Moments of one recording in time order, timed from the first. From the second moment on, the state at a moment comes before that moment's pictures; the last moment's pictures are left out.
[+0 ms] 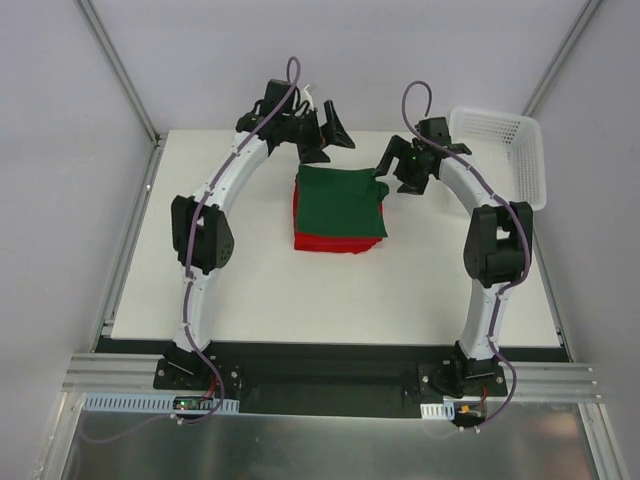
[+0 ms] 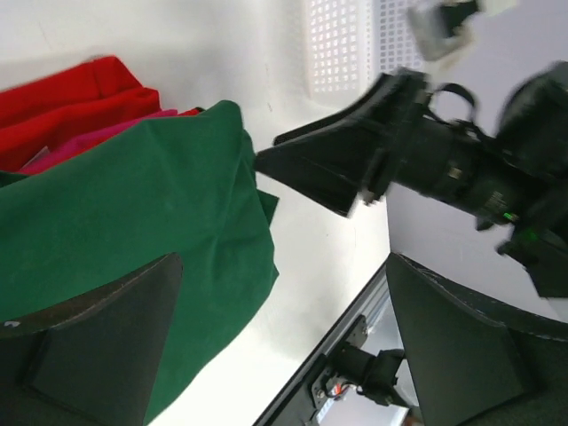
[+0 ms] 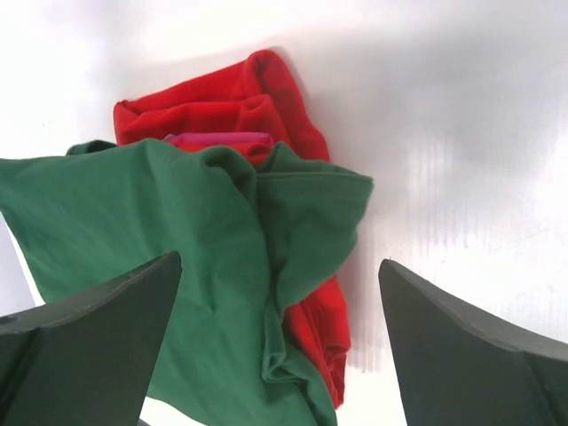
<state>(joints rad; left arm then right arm) -0.37 2.20 2.24 -0.66 0.65 -0.69 0.20 2.05 1.73 -0.59 -0.29 0.55</state>
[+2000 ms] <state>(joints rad) -0.54 2.02 1.68 -0.65 0.62 -0.62 0.22 1.75 1.19 -0.40 -0.54 0.78</state>
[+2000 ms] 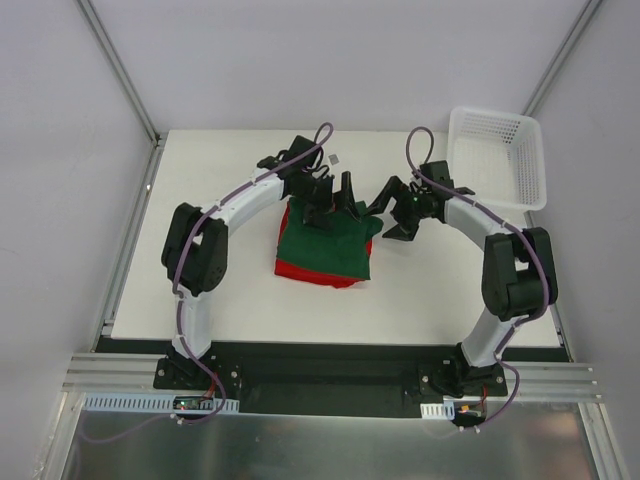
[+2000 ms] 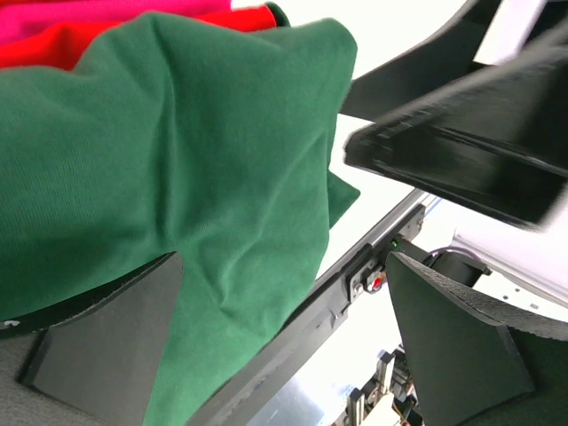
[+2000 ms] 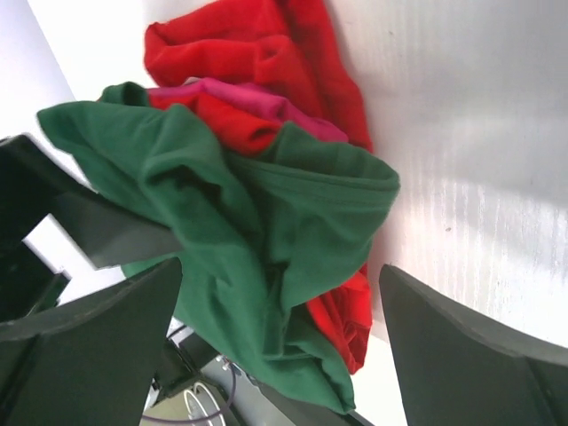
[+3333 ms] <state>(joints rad) -0.54 1.94 1.59 -0.71 0.64 -0.61 0.28 1.85 1.28 -0.19 -0.56 0.96</state>
